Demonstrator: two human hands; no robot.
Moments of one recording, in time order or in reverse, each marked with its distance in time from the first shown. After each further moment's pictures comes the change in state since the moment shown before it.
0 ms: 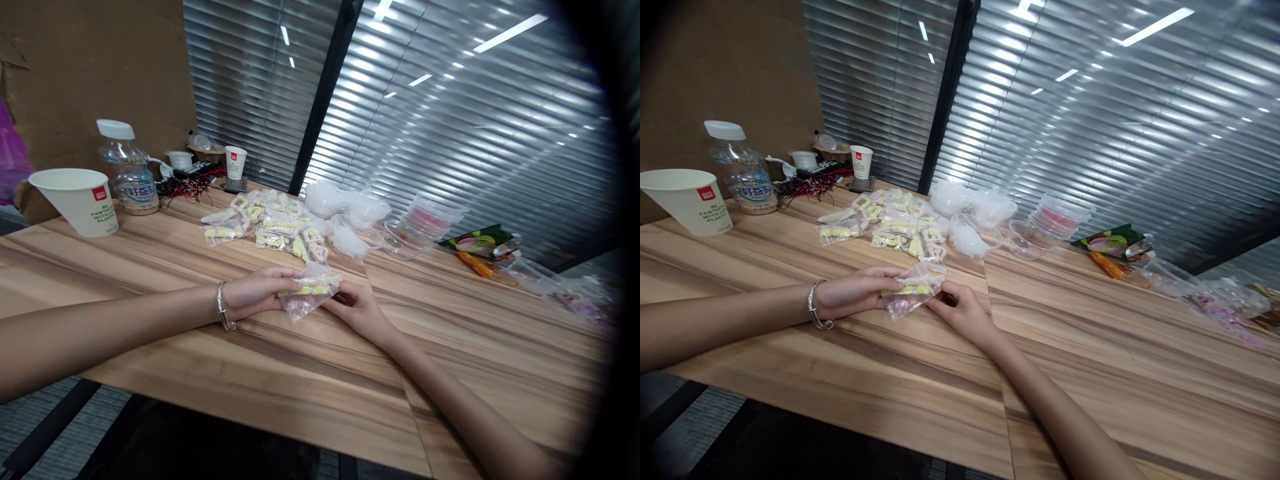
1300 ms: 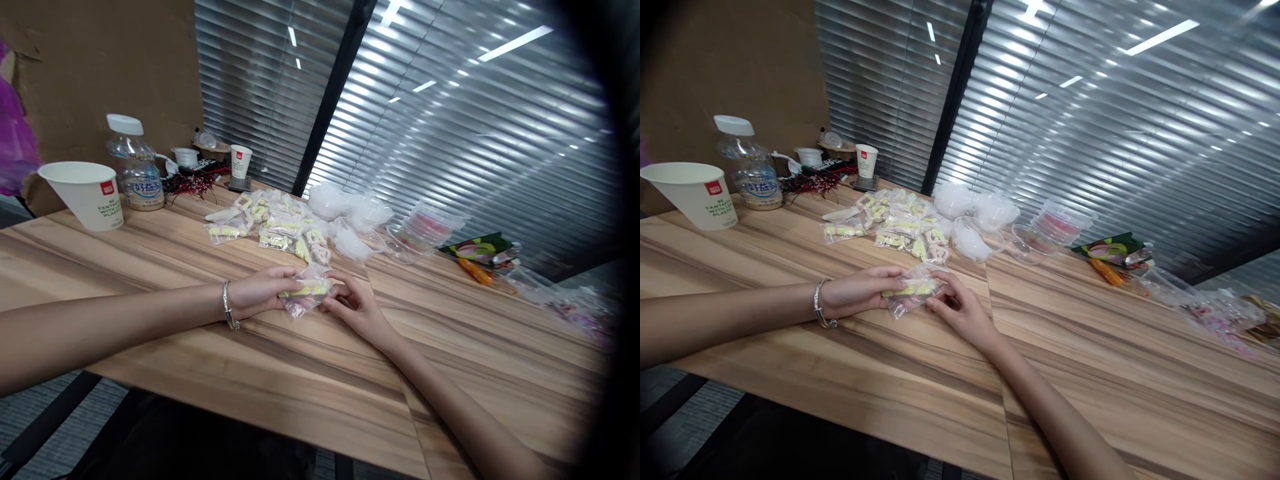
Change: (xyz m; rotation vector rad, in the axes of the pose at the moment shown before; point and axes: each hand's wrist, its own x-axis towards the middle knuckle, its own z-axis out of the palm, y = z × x) left_hand 0.000 -0.002 0.000 -0.028 0.060 0.001; right_hand -0.005 -0.004 -0.001 0.027 -0.018 0.057
